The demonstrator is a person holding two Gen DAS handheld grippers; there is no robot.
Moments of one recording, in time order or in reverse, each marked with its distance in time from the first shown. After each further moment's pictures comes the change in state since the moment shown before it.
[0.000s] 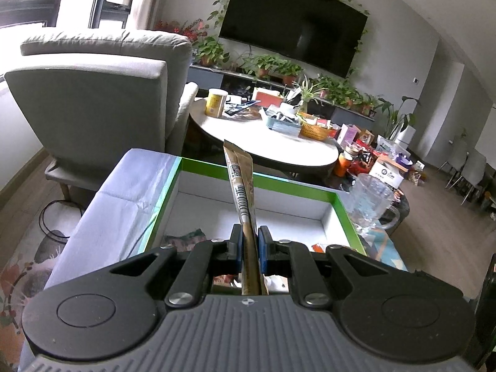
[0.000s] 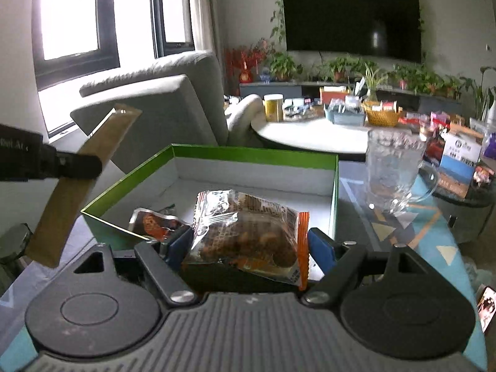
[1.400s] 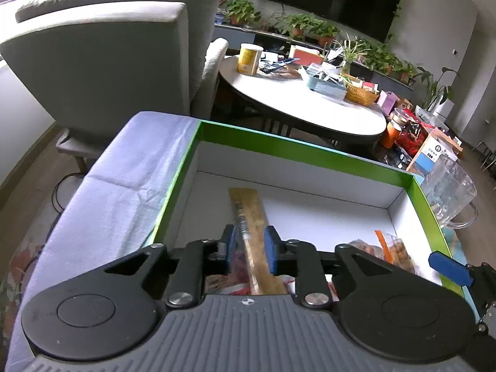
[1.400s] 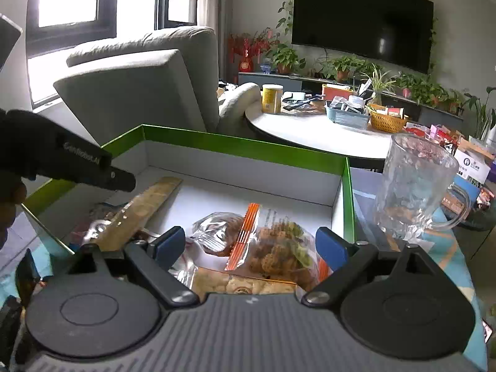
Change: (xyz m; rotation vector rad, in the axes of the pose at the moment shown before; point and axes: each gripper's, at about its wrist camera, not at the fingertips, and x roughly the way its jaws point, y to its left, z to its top) left arm 0.112 0.027 0.009 -0.017 0.150 0.132; right arm 0.055 0.001 0.007 -0.100 0.026 -0.050
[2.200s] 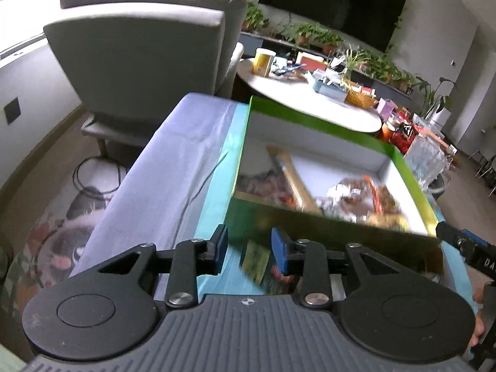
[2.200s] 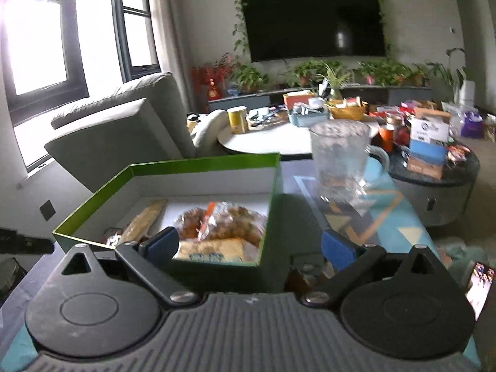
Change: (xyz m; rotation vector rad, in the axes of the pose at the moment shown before) left arm -0.102 0.051 -0.072 -0.044 -0.009 -0.010; right arm -0.076 -0.039 -0.029 0.229 -0.090 -0.034
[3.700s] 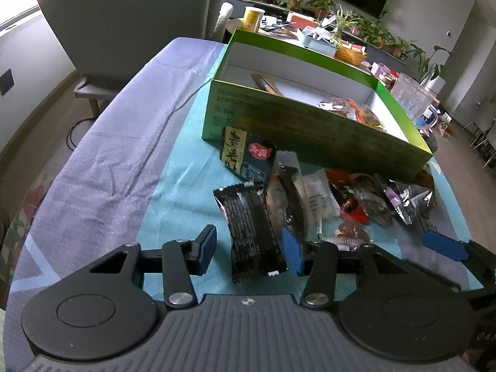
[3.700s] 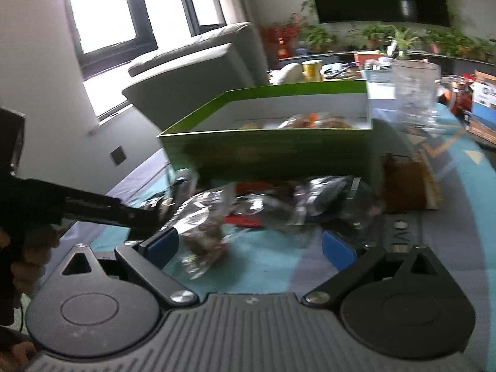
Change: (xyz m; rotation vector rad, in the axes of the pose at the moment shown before) left arm -0.011 -0.012 -0.065 0.029 0.130 -0.028; right arm -0.050 0.046 -0.065 -0.072 0.164 0.292
